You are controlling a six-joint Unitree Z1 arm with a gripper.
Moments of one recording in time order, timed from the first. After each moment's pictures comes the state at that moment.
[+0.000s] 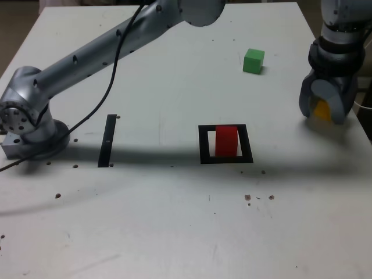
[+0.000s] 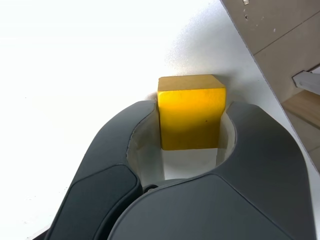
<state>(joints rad) 0.01 2.63 -2.64 1.47 0.18 0.63</state>
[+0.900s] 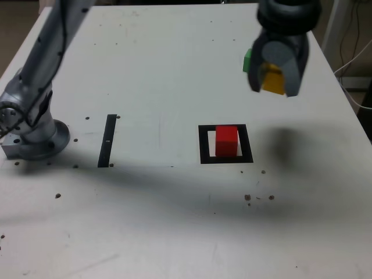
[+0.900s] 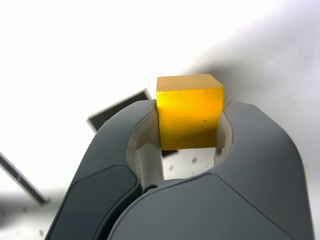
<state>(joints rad) -0.08 2.17 -2.12 1.52 0.16 0.29</state>
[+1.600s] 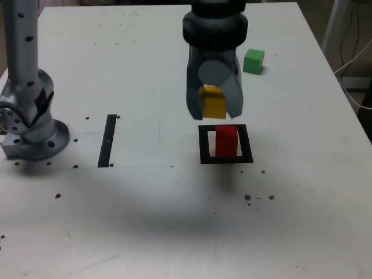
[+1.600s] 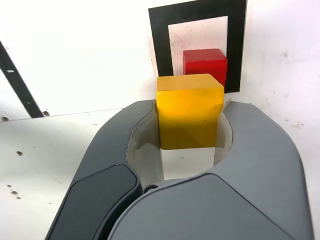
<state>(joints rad) -0.15 1.87 -1.56 1.27 0.02 -0.09</state>
